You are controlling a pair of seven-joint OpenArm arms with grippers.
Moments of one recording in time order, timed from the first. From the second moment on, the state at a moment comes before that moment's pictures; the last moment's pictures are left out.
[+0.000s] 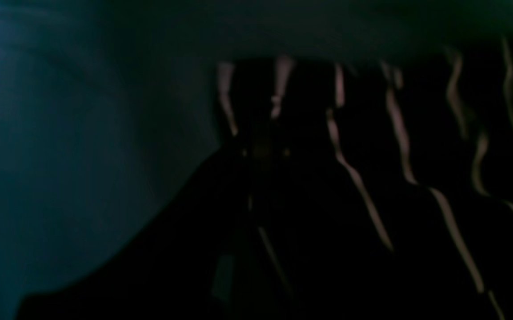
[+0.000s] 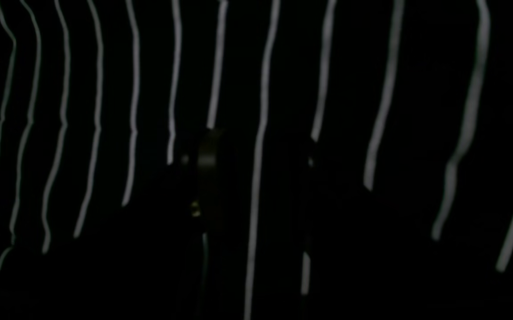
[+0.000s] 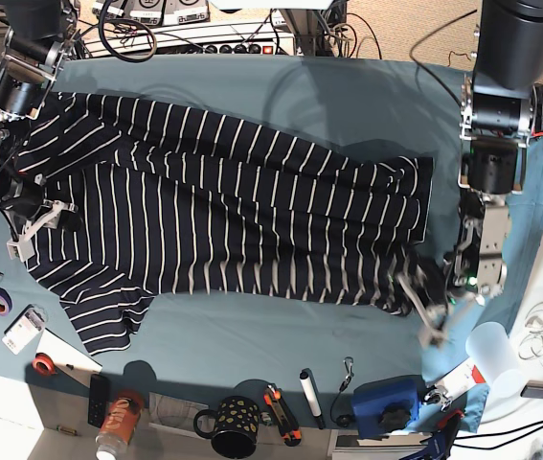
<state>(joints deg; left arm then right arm) -32.5 -14.7 8.3 48.8 -14.4 -18.9 35.0 14.3 30.4 25.3 57.0 33.4 39.8 -55.9</state>
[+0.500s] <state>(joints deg) -33.7 -14.7 8.3 48.8 -7.9 -17.5 18.3 11.2 30.3 25.5 57.5 35.6 40.1 -54.2</state>
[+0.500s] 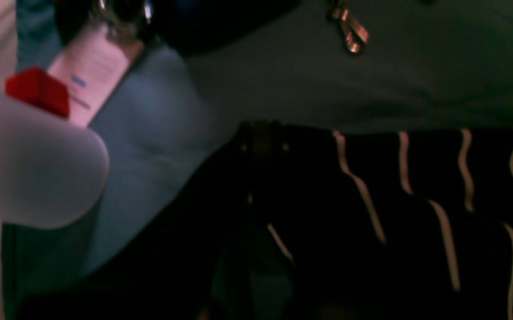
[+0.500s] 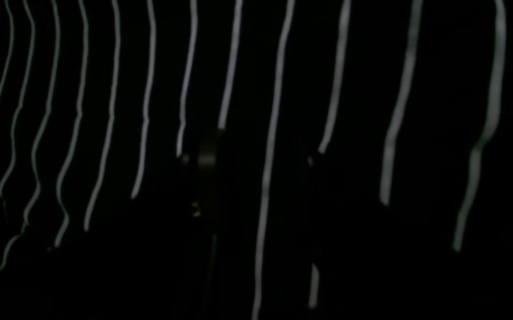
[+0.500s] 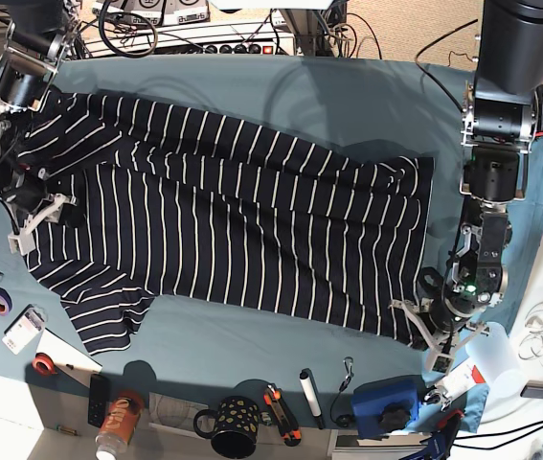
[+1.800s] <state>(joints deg) -33.7 -15.0 8.3 48.8 -7.6 -23.1 19.6 22.7 36.5 20.5 43.3 19.6 31.3 -48.8</state>
